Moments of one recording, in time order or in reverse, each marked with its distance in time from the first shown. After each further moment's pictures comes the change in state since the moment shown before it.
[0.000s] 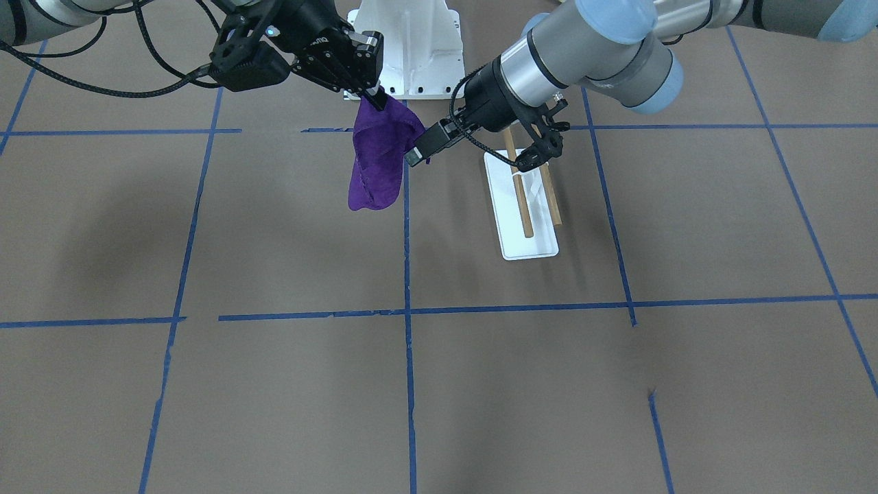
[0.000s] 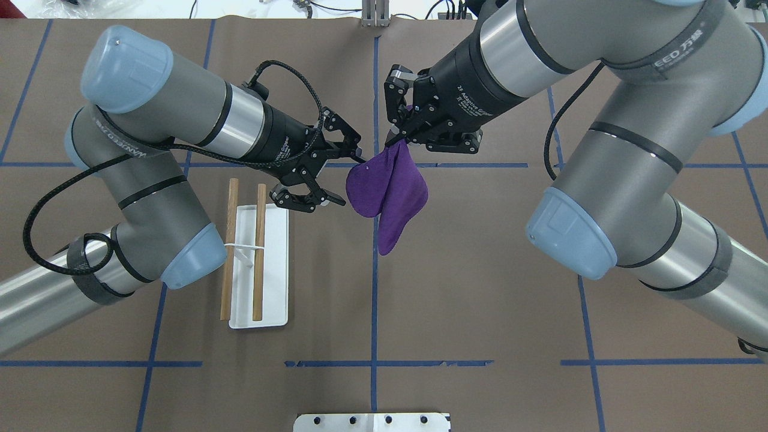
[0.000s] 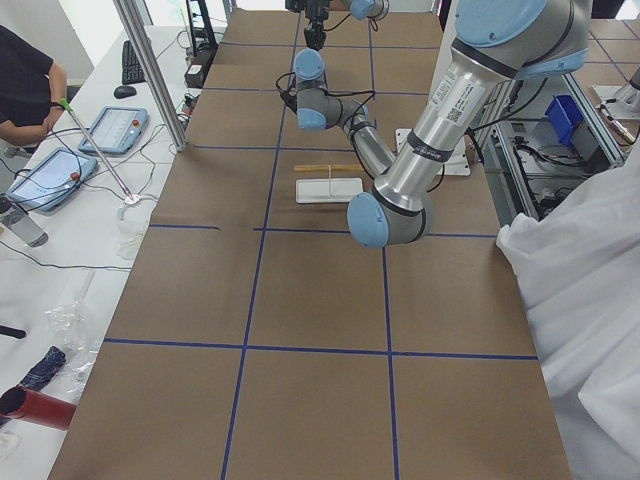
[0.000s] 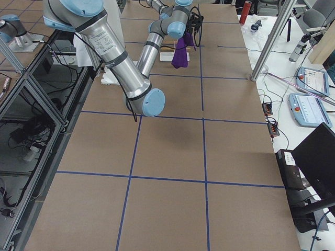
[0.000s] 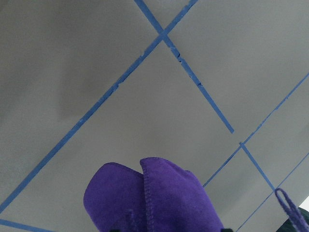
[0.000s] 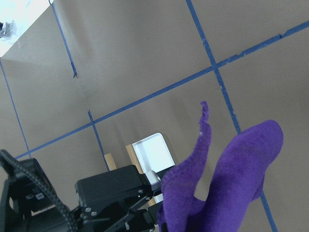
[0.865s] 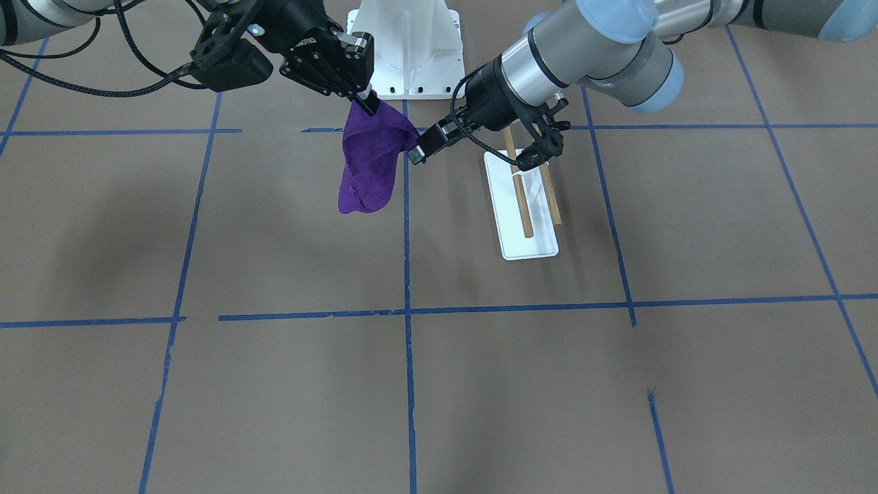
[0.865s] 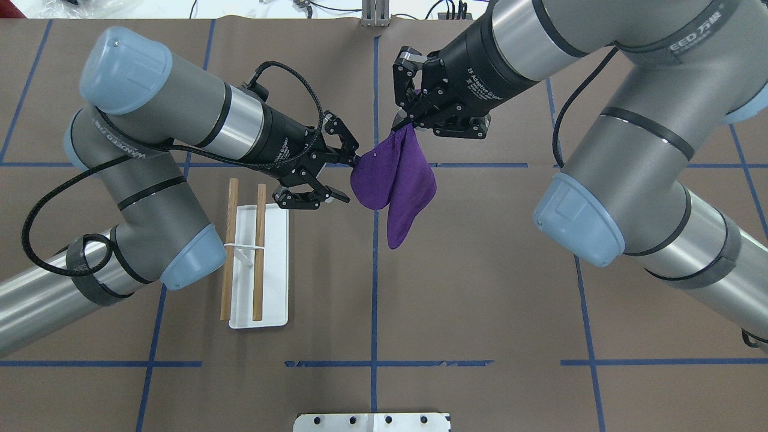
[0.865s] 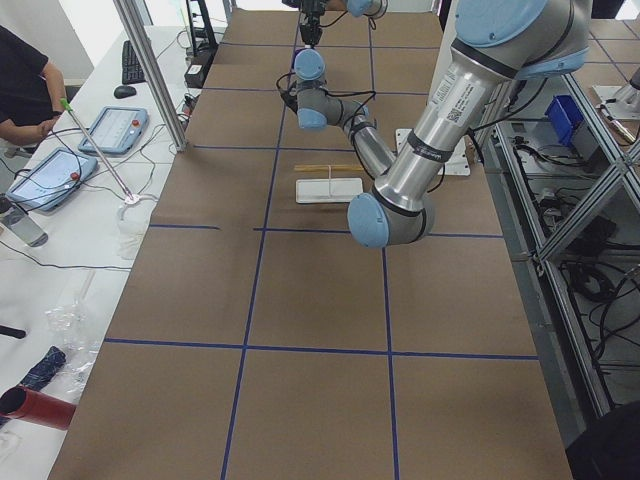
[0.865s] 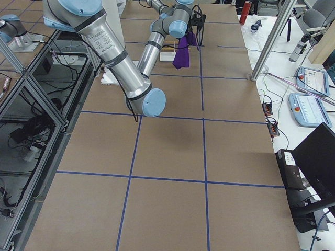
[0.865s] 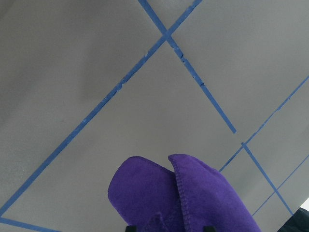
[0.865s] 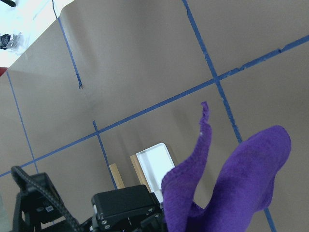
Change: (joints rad) left arm 0.001 0.001 -0.002 -0.001 -0.001 0.000; right arm 0.024 0.002 -0.001 0.002 -0.002 0.000
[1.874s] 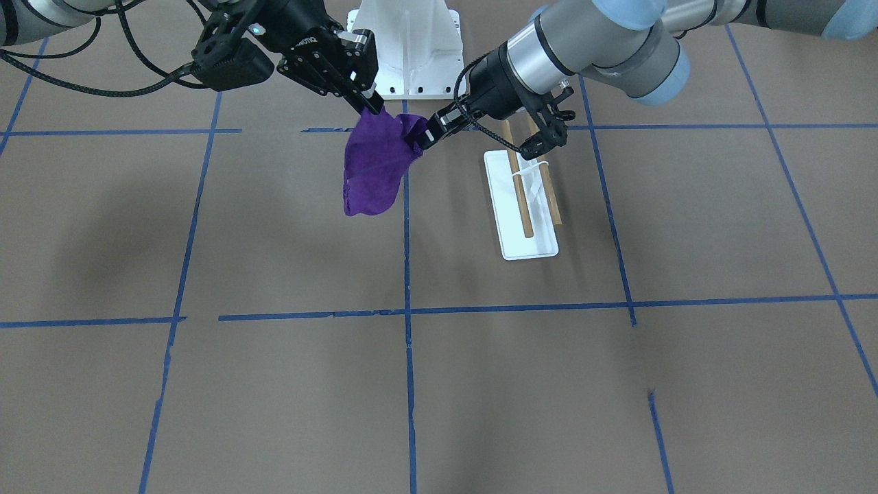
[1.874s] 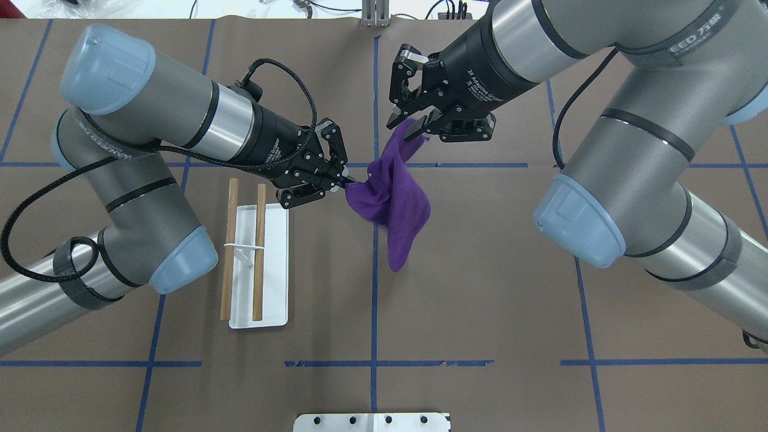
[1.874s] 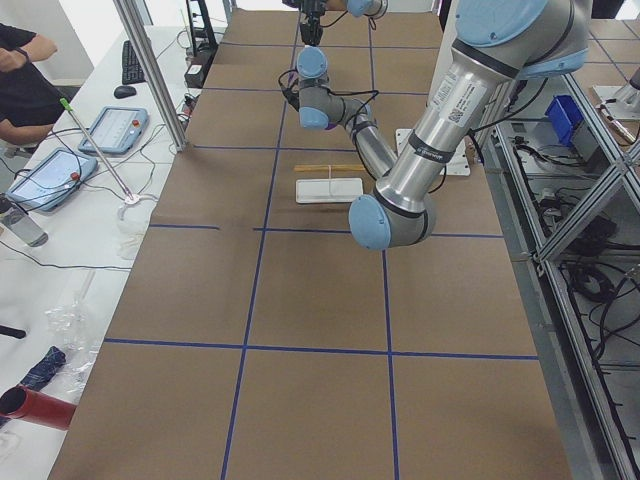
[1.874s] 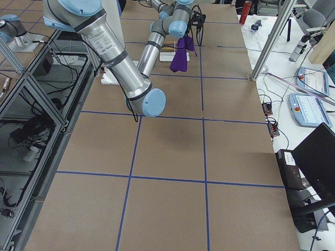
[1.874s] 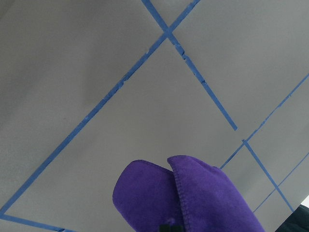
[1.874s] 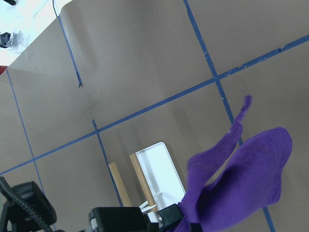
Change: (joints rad) left arm -0.007 0.025 -0.049 -0.004 -0.007 0.007; right arm 0.000 -0.011 0.009 0.001 0.001 -0.009
